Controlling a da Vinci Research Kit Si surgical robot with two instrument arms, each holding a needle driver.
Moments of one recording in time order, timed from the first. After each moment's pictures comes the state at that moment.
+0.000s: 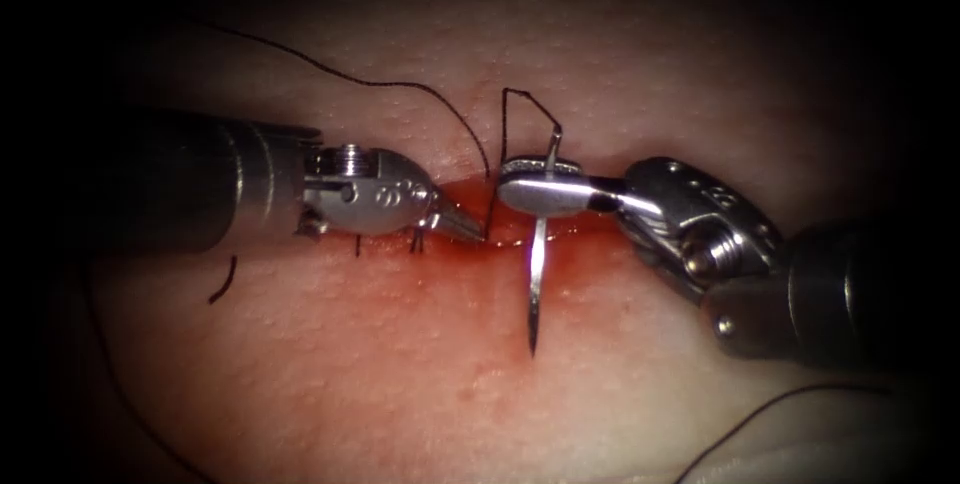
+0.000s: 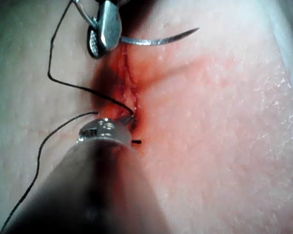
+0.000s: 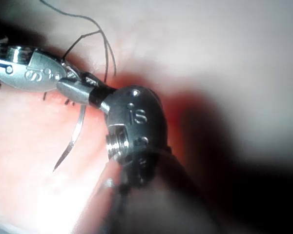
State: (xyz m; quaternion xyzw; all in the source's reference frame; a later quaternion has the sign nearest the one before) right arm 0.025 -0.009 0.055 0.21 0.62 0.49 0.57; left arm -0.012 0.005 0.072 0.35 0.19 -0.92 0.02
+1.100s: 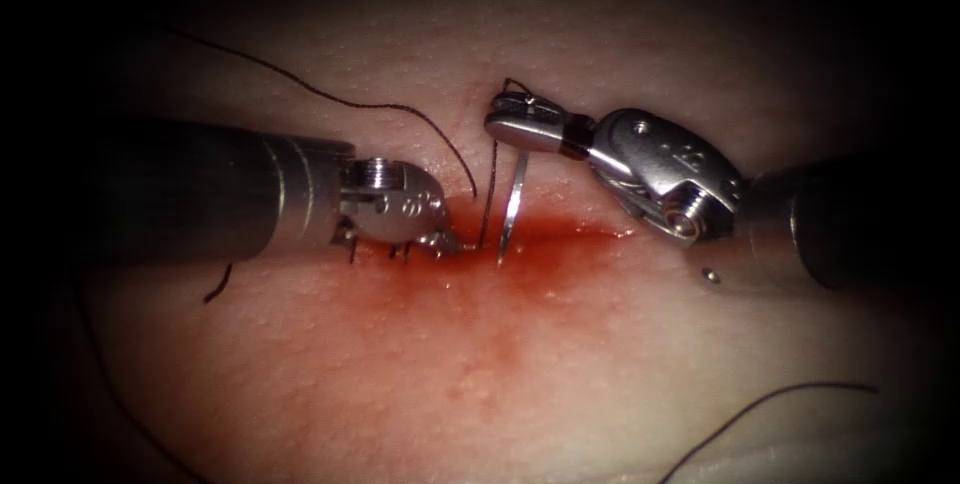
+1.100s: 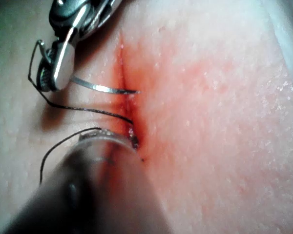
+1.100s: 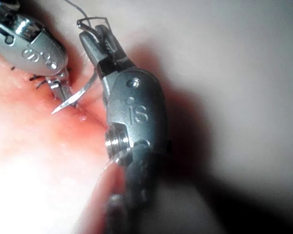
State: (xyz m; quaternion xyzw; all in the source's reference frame) right arm 0.028 -0.005 0.061 0.02 0.64 0.38 0.67; left arm -0.011 0.003 0.076 0.26 0.30 -0.91 0.05
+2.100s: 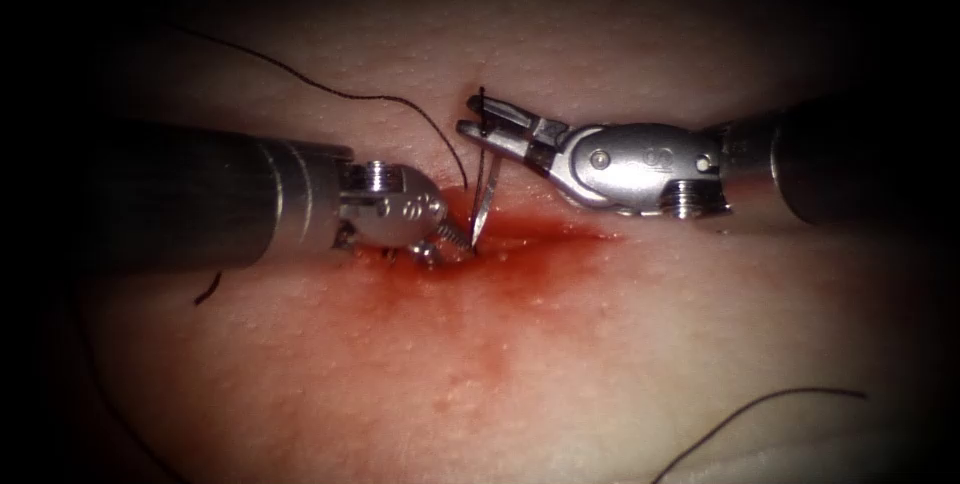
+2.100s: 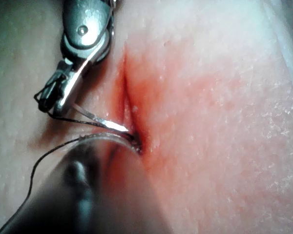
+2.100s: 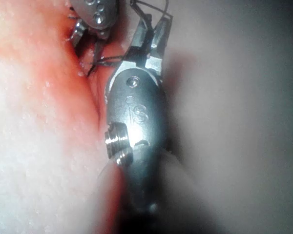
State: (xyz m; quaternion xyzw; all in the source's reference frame) right arm 0.030 -0.007 0.062 -0.11 0.63 0.27 0.72; left arm -0.011 0.003 0.074 0.24 0.31 -0.92 0.02
